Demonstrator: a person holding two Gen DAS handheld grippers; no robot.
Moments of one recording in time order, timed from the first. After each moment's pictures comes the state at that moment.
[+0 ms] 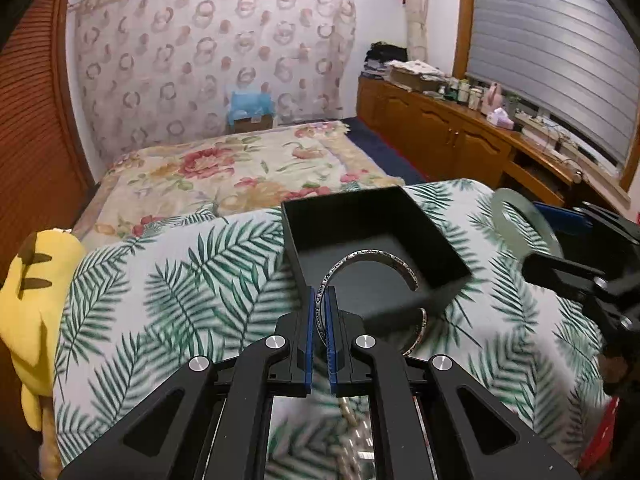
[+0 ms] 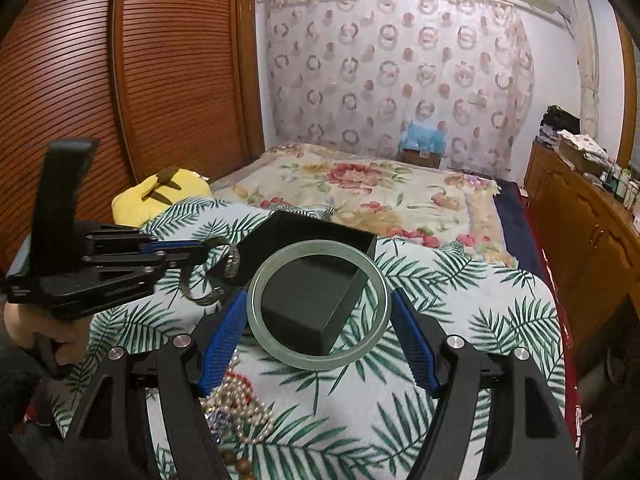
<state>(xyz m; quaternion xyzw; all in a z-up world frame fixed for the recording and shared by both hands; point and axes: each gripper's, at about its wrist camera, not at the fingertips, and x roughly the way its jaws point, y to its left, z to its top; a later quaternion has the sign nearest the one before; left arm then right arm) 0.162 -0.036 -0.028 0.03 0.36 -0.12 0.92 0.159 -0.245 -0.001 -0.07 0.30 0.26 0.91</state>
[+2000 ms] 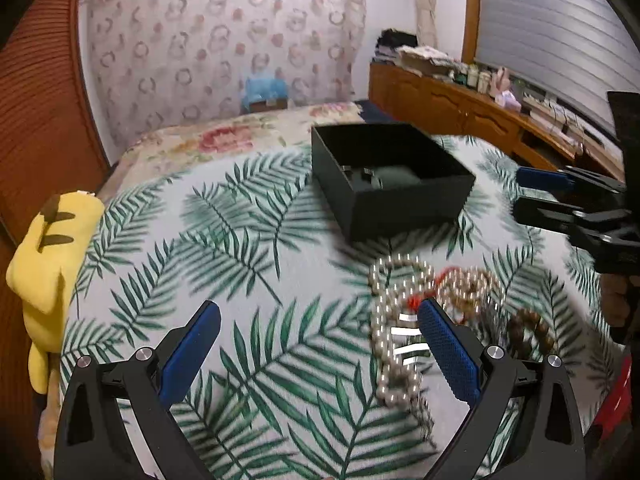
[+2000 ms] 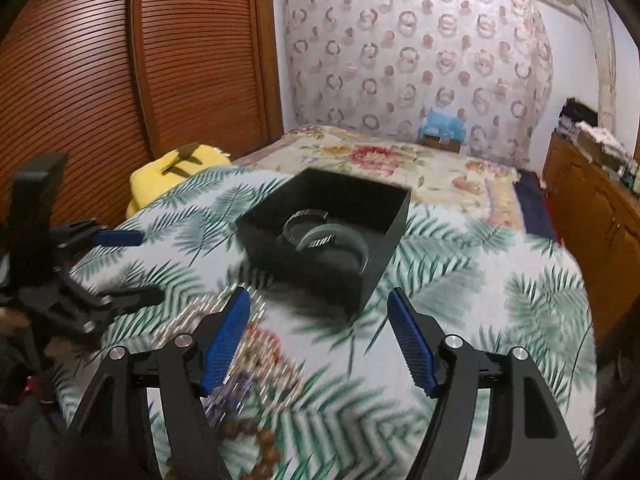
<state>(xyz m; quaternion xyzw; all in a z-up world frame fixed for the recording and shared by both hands) 0.083 -0.008 -0.066 0.04 0.38 -0.10 0.92 0.125 -0.240 -0.036 -0.07 0.33 0.30 0.89</state>
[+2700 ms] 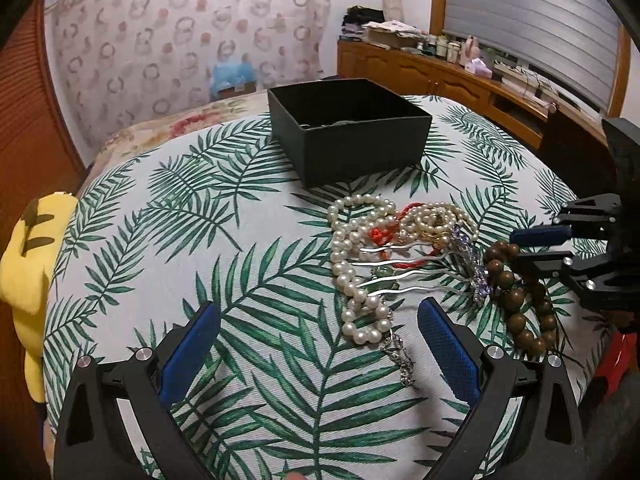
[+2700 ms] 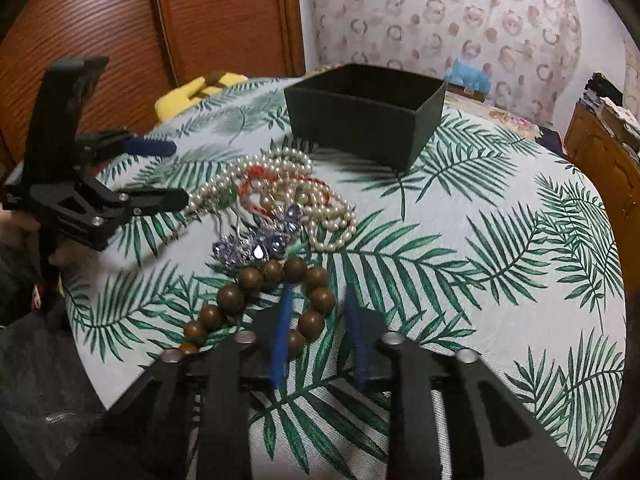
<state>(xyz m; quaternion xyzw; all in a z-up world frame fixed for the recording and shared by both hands) 0.059 -0.020 -0.082 0.07 0.41 -0.15 0.90 0.066 -0.244 -0.089 -0.12 0.42 0.31 0.85</state>
